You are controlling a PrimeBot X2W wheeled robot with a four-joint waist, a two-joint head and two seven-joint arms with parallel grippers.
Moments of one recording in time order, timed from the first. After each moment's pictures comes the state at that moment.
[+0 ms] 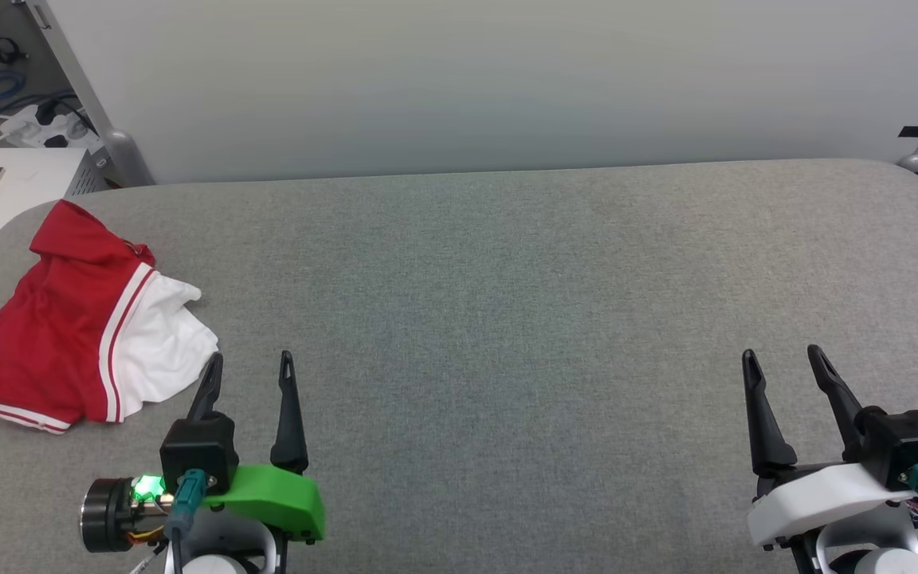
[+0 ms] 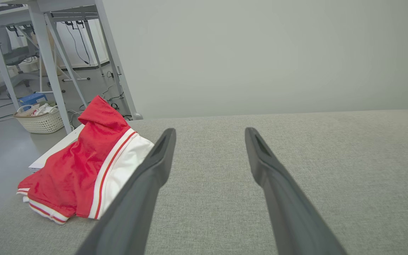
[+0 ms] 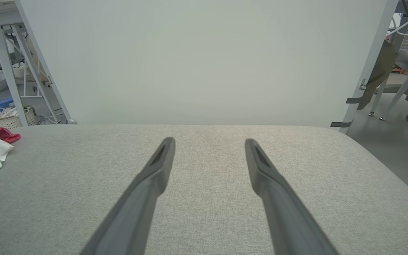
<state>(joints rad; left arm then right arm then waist) 0.02 0.06 -0.05 -0.01 -0.02 0.08 -0.10 0.04 -0.05 -0.03 -0.06 0.09 0.13 -0.10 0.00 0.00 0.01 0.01</state>
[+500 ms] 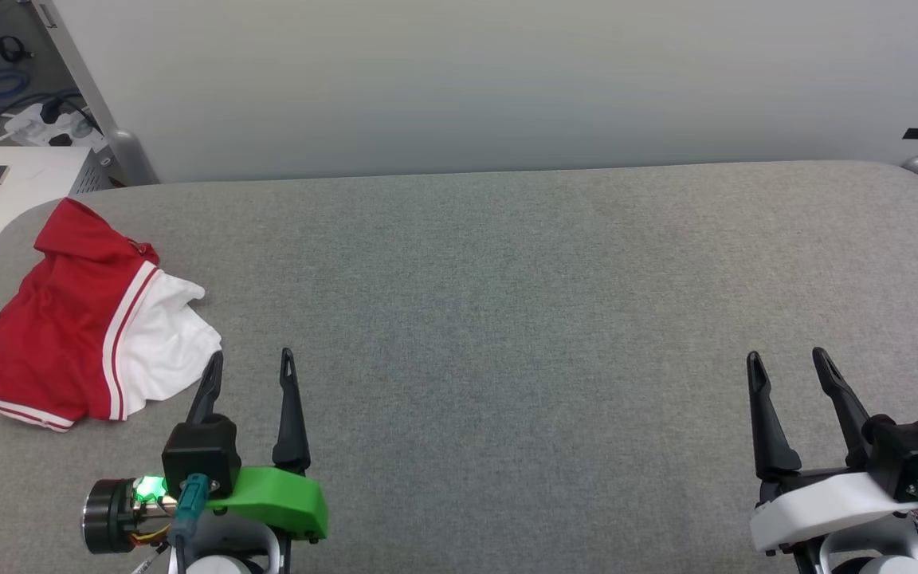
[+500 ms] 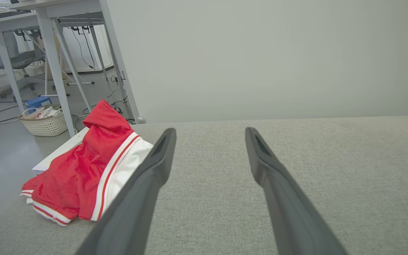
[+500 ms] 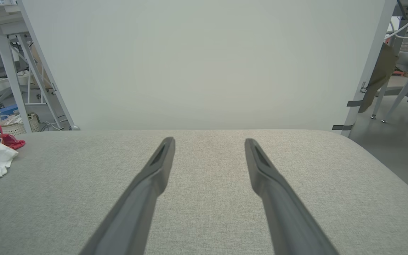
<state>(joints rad) 0.02 0.06 -0.06 -0.01 -0.02 0.10 -0.13 0.06 -0.05 -0.03 -0.07 0.10 0.13 -0.13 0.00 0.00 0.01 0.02</state>
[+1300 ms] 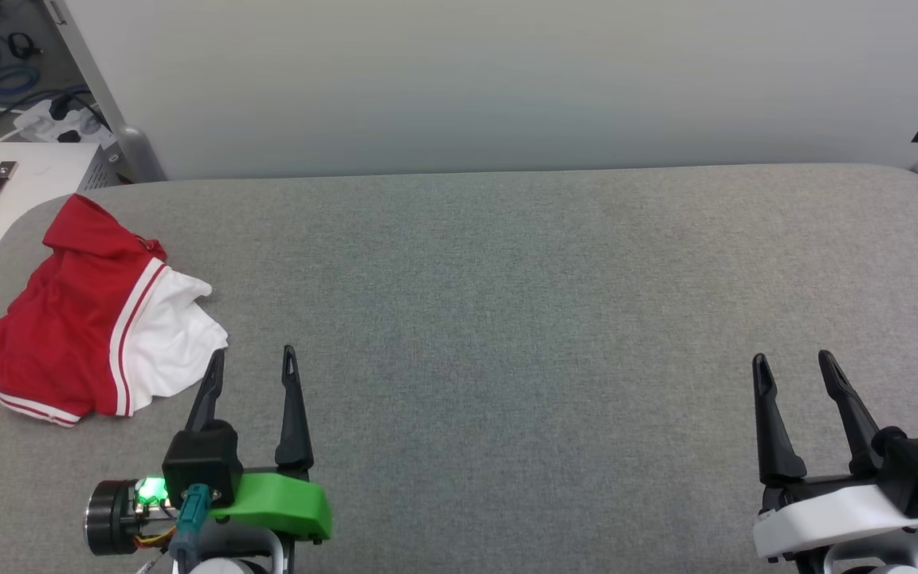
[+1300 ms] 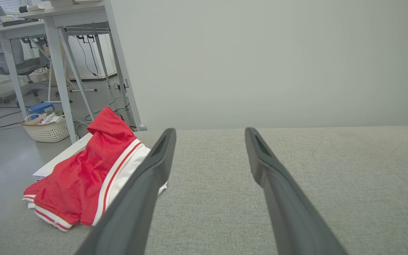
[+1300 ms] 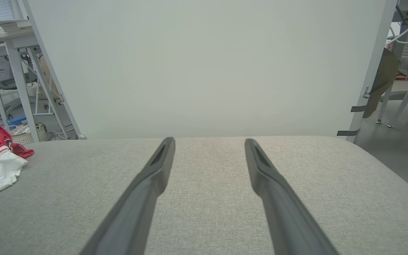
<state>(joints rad) 0.02 0.06 -0.07 -0.01 -0.03 0.11 -0.18 0.08 -0.05 -0.03 -0.09 0.12 0.13 -0.18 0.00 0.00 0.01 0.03</state>
